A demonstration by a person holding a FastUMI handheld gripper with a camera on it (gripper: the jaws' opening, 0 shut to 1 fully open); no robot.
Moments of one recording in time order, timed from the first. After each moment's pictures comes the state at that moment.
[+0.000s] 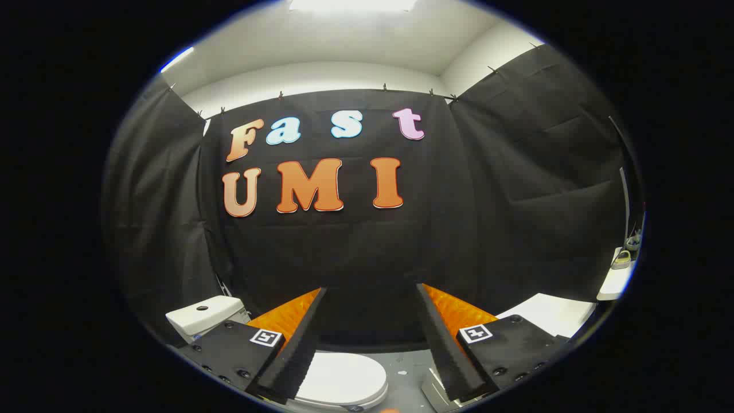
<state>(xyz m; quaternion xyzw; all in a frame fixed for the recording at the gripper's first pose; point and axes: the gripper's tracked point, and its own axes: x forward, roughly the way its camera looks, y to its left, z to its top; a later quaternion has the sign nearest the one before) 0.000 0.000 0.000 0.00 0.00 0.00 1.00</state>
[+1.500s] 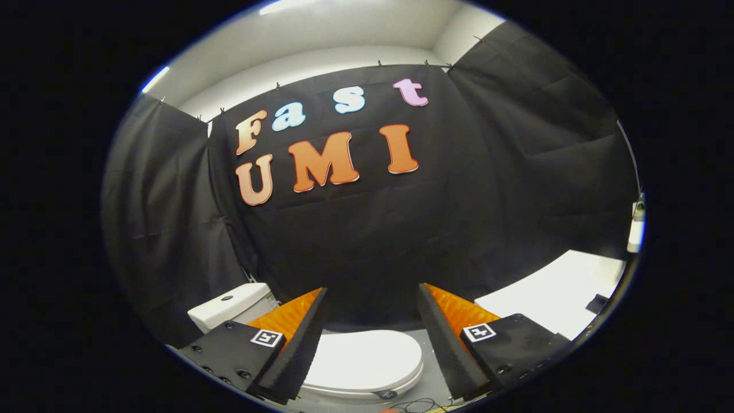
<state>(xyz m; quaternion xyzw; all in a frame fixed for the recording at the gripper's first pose) -0.009 0.027 -0.119 0.09 0.08 0.06 0.99</state>
